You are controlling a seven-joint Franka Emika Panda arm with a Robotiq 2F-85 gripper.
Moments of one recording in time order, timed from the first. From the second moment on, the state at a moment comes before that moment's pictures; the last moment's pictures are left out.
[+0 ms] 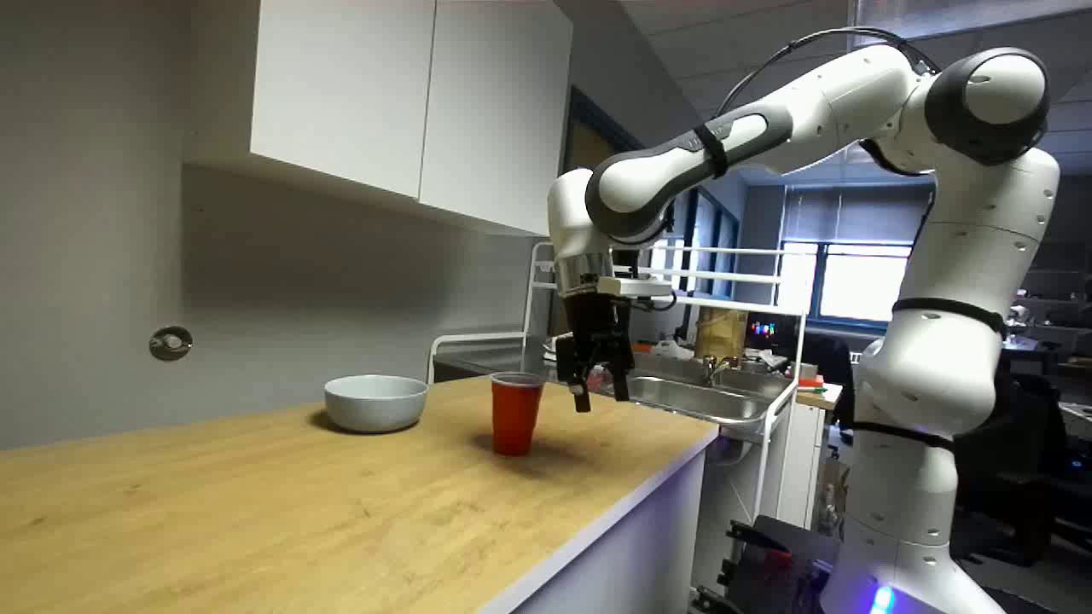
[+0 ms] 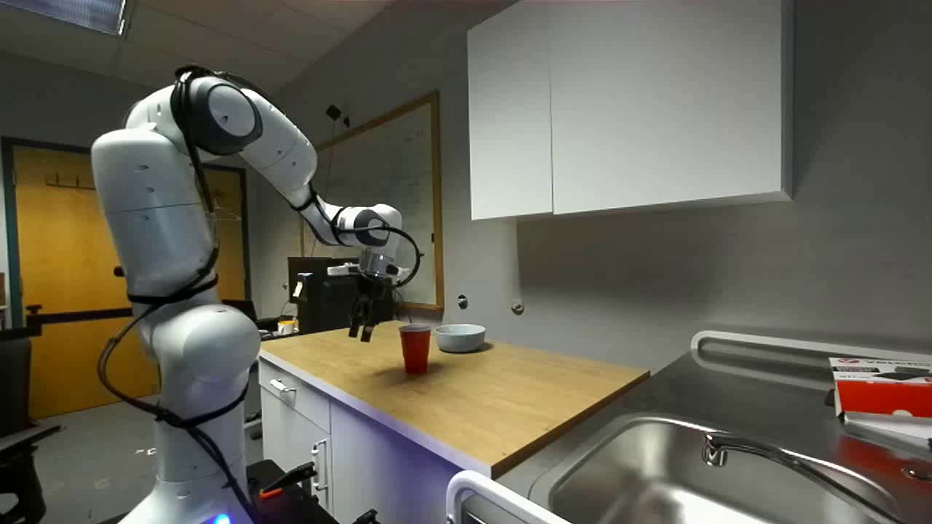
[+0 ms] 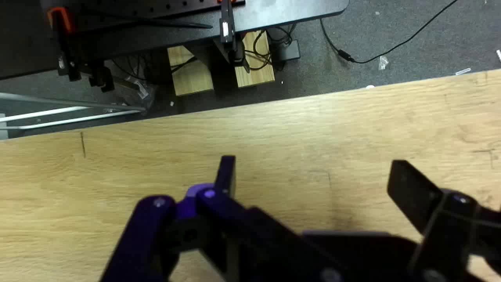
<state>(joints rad) 0.09 -0.23 0.24 -2.35 0.15 1.86 0.45</state>
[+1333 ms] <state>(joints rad) 0.09 -0.19 0.22 -2.29 0.13 1.92 0.48</state>
